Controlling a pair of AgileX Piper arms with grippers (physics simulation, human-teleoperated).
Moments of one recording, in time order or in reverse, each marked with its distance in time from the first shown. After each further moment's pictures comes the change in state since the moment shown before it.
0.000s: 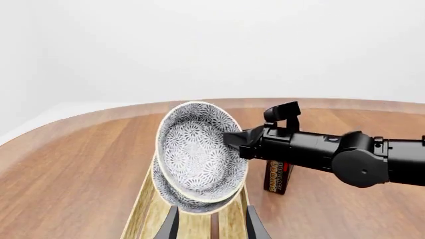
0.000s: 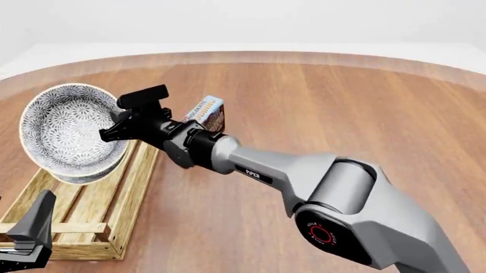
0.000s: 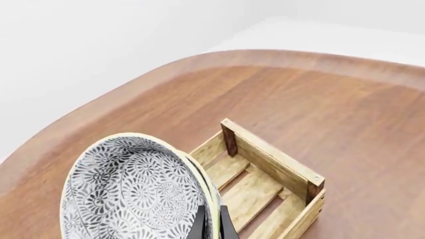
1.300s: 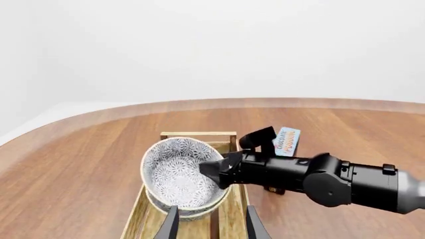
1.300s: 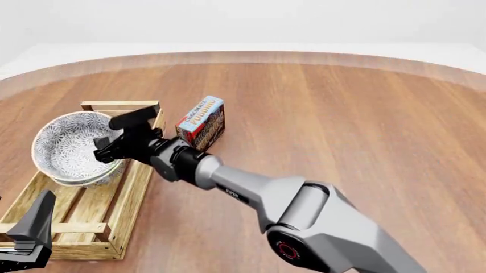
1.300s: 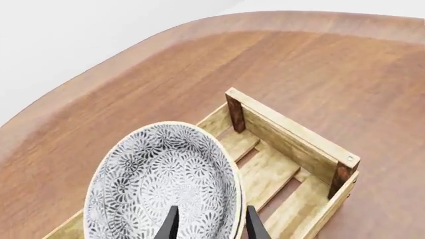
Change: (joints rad) left arm 0.000 0.000 0.000 0.000 0.000; right arm 0.028 0.226 -0.289 0.161 -0.004
